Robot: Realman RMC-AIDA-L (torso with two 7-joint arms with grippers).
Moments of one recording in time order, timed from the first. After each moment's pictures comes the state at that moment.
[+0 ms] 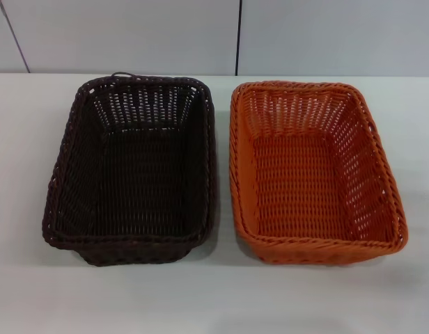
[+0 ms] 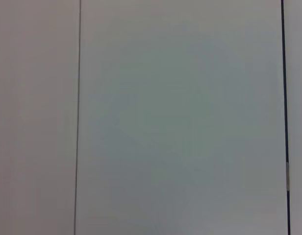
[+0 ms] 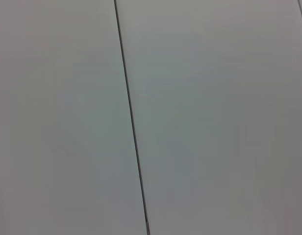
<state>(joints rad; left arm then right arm) -0.15 -2.07 -1.13 -0.28 2.20 1.26 0.03 0.21 2.08 -2.16 -0.54 -1.97 1.24 2.95</state>
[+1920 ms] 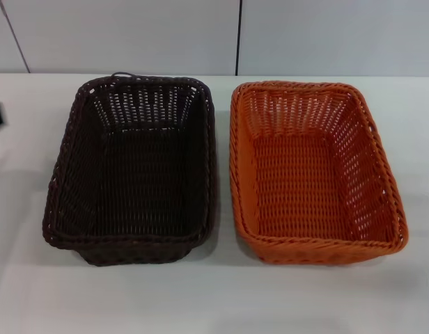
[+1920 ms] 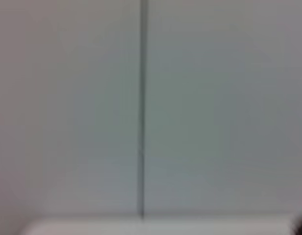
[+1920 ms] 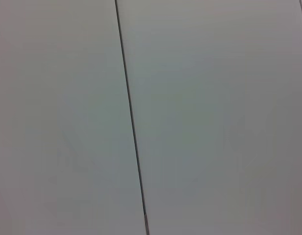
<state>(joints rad) 0.14 -1.94 -1.48 -1.57 2.60 -0.20 0.18 0.20 2.08 -2.16 -0.54 -1.98 1.24 2.95</state>
